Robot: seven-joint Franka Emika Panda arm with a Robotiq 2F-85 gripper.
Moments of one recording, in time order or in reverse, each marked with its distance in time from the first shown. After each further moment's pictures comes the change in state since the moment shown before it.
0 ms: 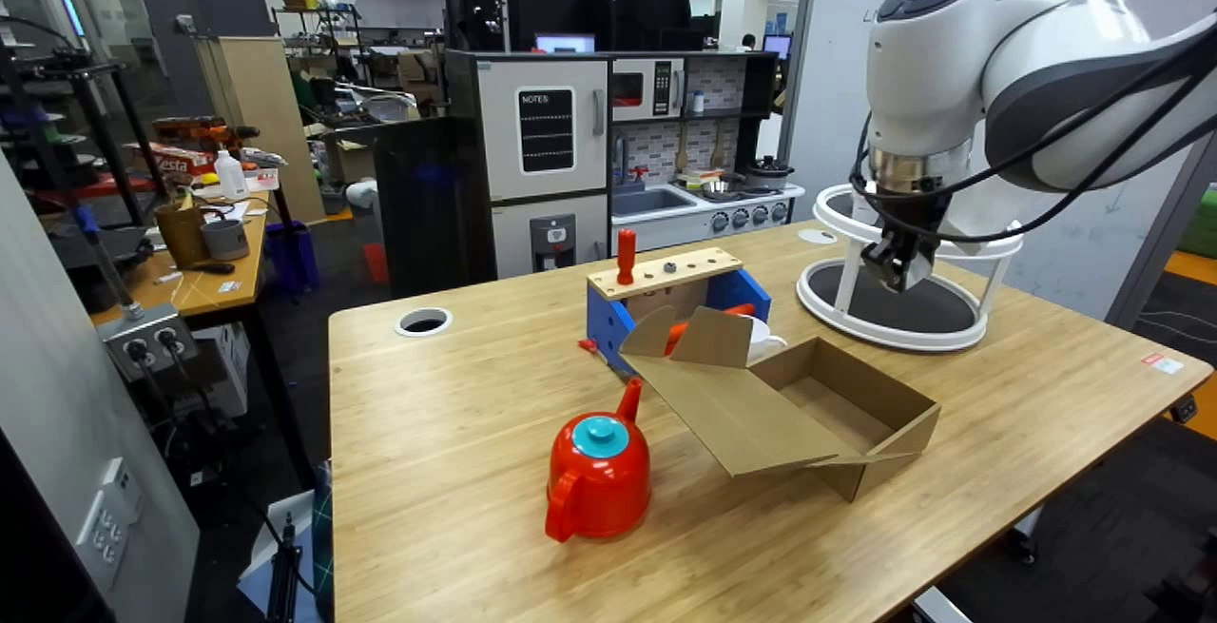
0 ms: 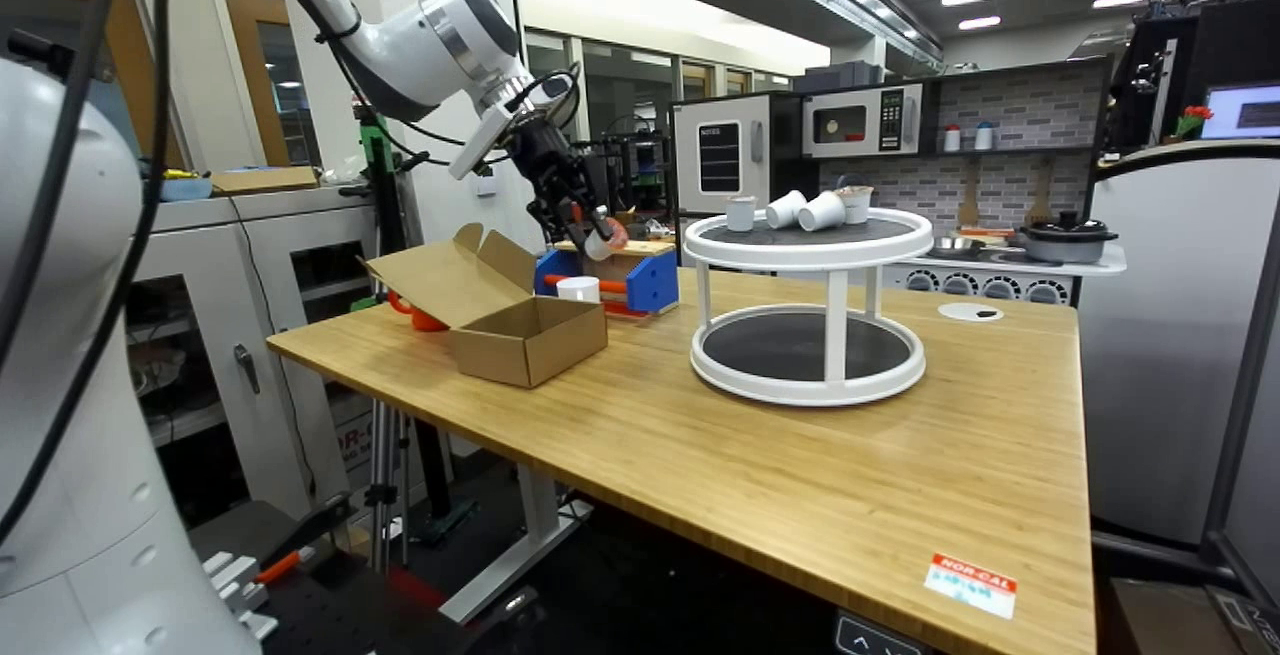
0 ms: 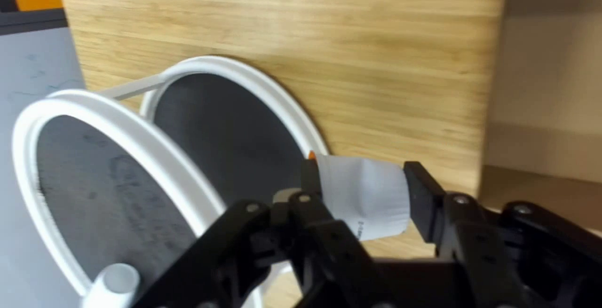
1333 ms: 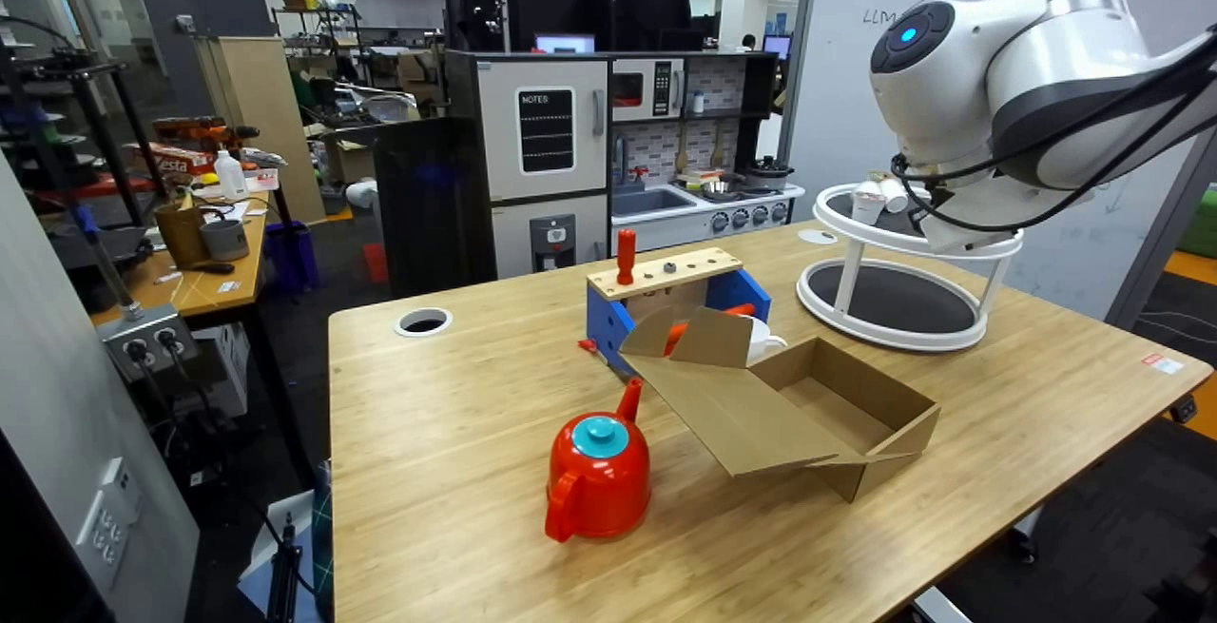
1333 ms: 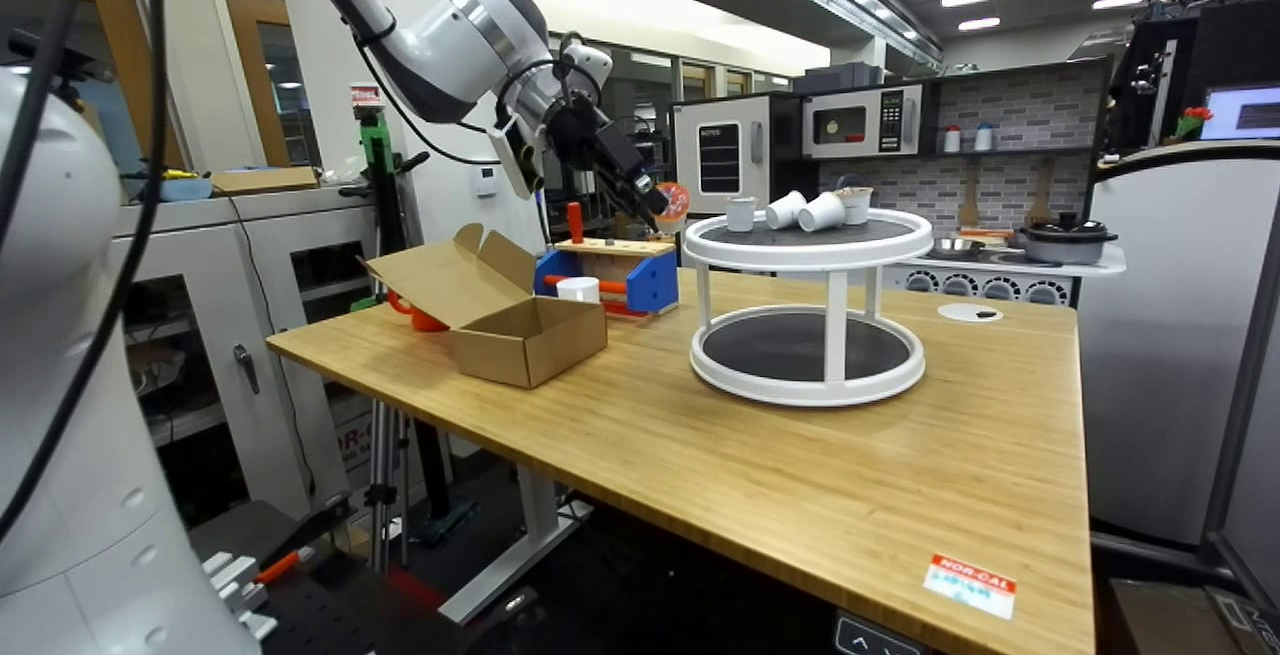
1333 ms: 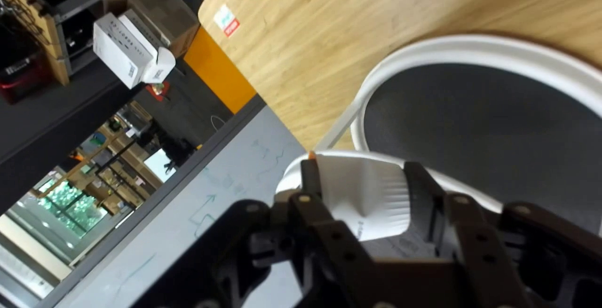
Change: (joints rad) arm -0.093 0.018 0.021 0.031 -0.225 -0.272 0.678
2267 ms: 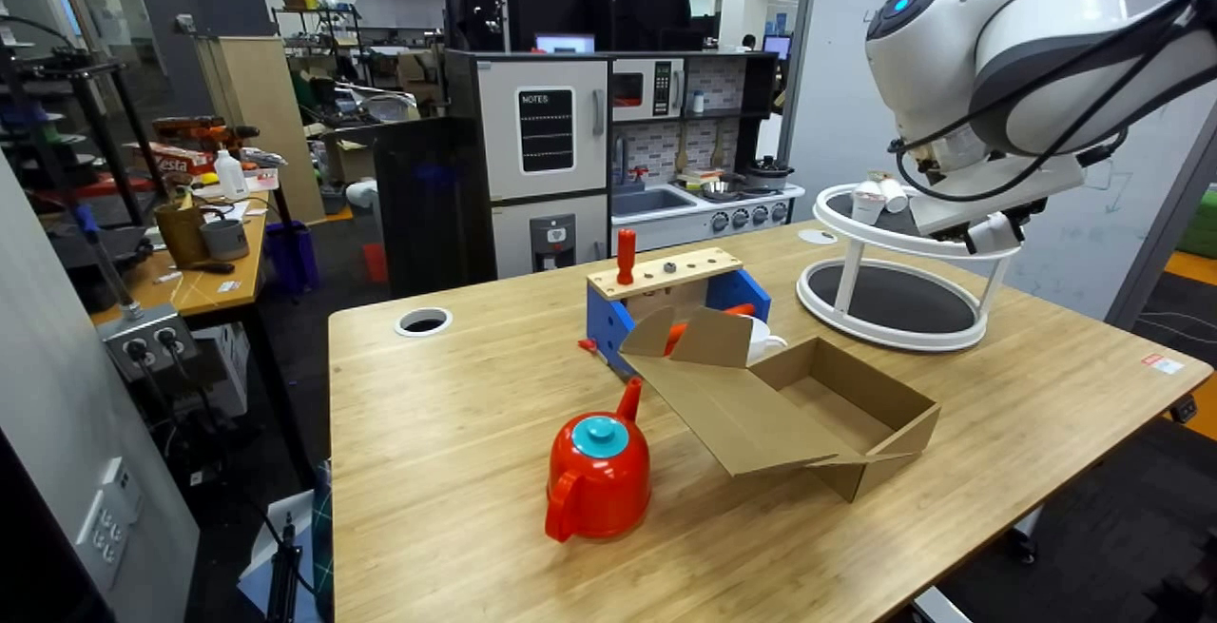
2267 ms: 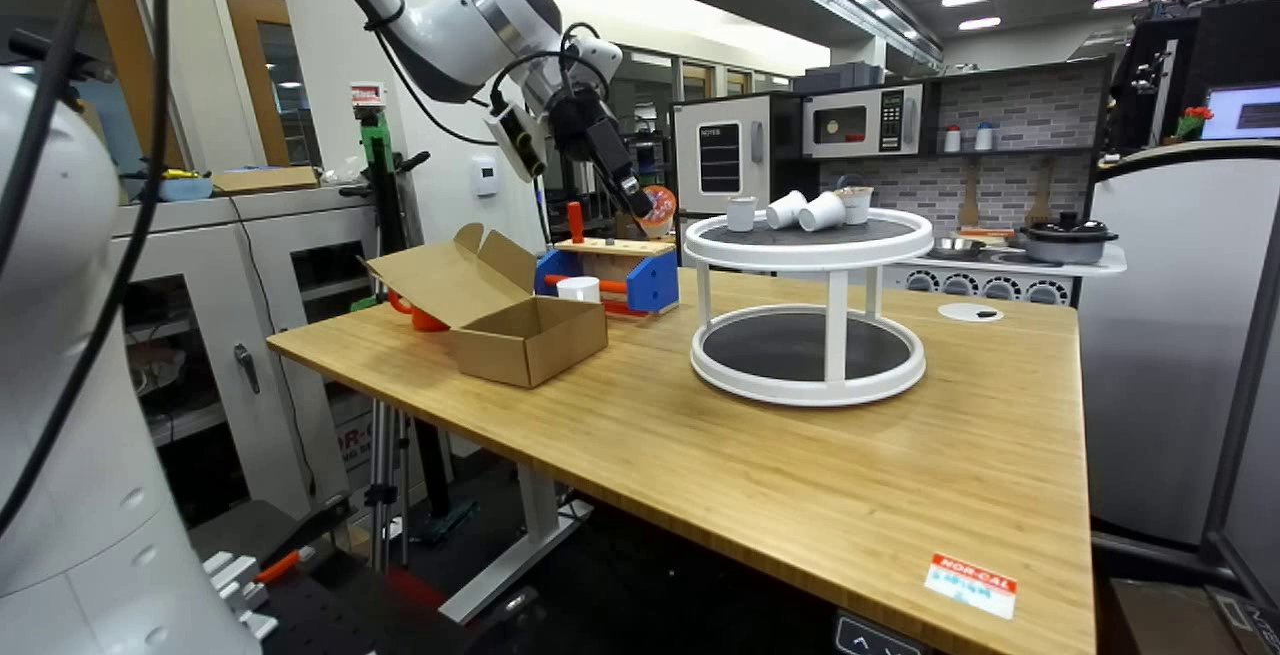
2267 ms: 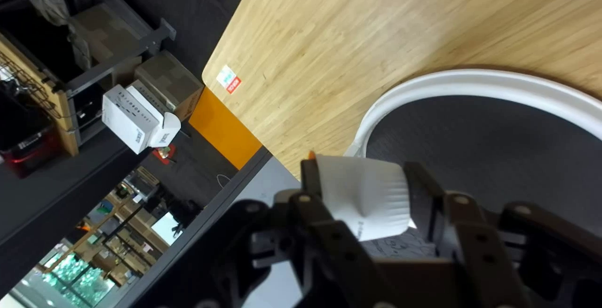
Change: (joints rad) arm -0.009 0.008 -0.012 0.066 0.158 -0.053 -0.010
